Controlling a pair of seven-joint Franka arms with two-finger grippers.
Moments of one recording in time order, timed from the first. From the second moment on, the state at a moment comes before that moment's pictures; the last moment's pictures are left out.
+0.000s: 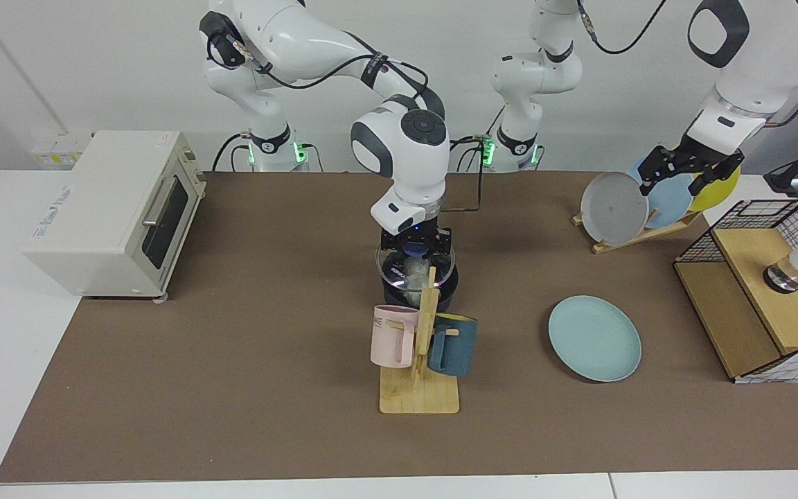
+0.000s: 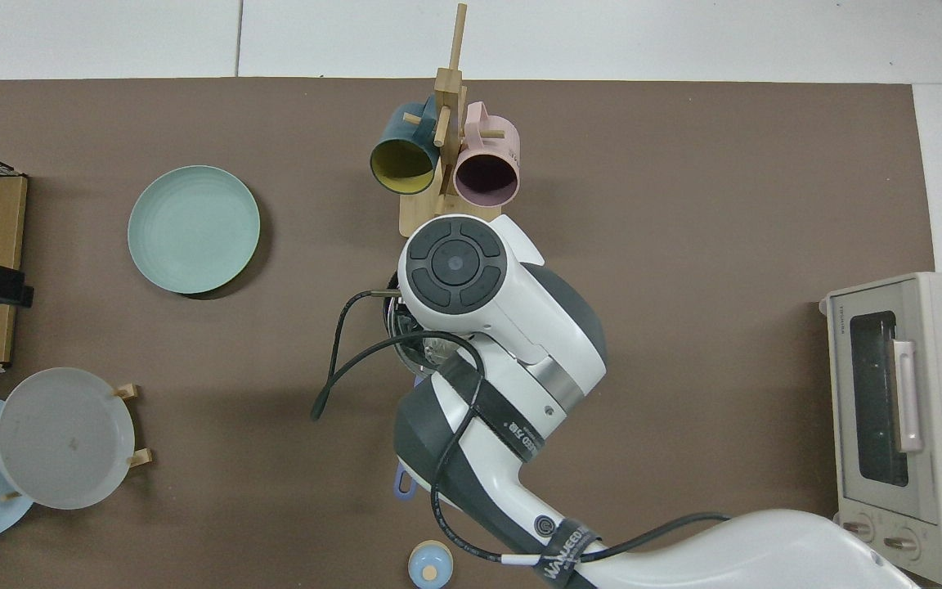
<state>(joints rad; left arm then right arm) 0.02 0.02 0.09 -1.58 0.01 1.58 0.16 0.24 0.54 0.47 -1.43 -0.25 1.92 0.89</state>
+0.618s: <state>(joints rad) 0.02 0.01 0.07 -1.58 0.01 1.58 0.16 0.25 0.60 0.47 -1.38 -0.26 1.93 0.89</state>
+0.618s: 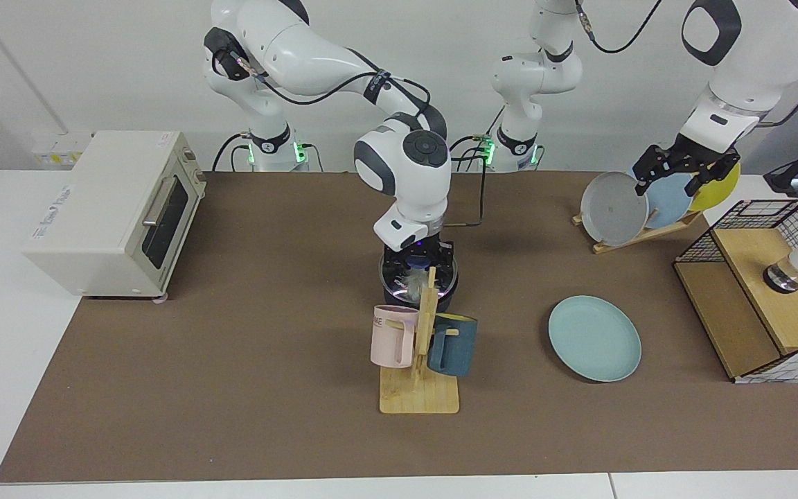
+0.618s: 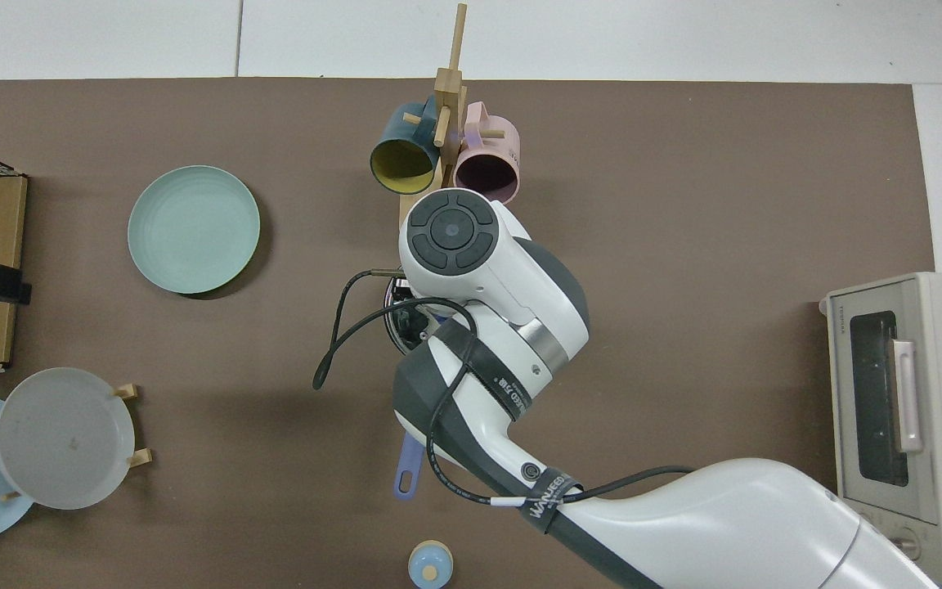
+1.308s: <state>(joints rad) 0.02 0.01 0.07 -1.58 0.01 1.58 0.16 0.27 0.62 0.47 -1.38 -0.30 1.93 0.89</state>
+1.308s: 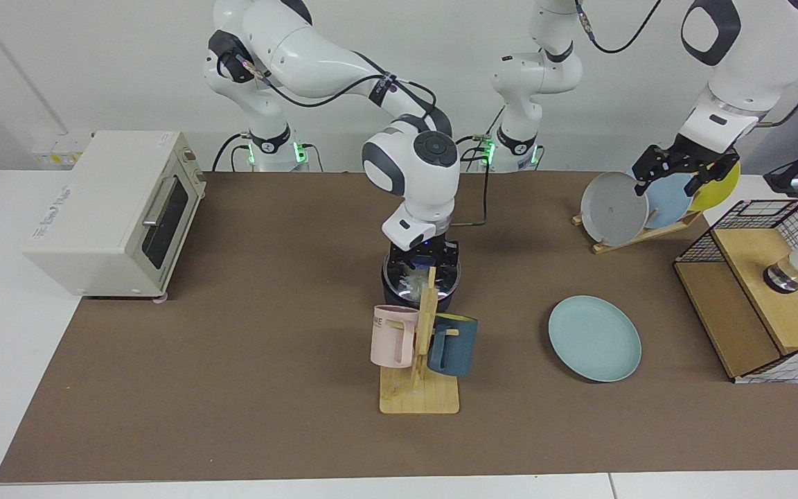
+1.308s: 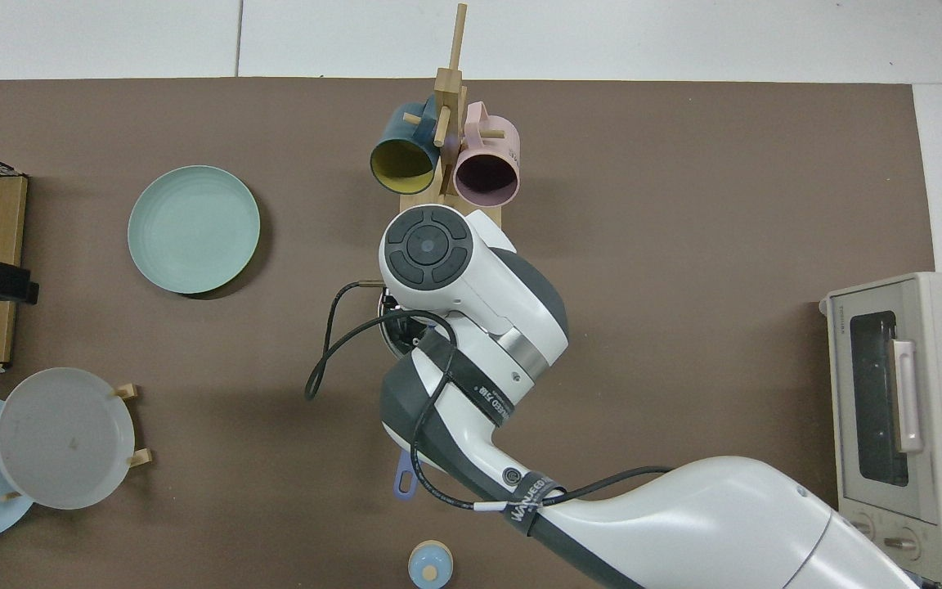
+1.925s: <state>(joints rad) 0.02 0.01 0.07 -1.58 0.01 1.58 0.16 0.27 0.62 0.47 -1.38 -0.32 1.95 0.91</state>
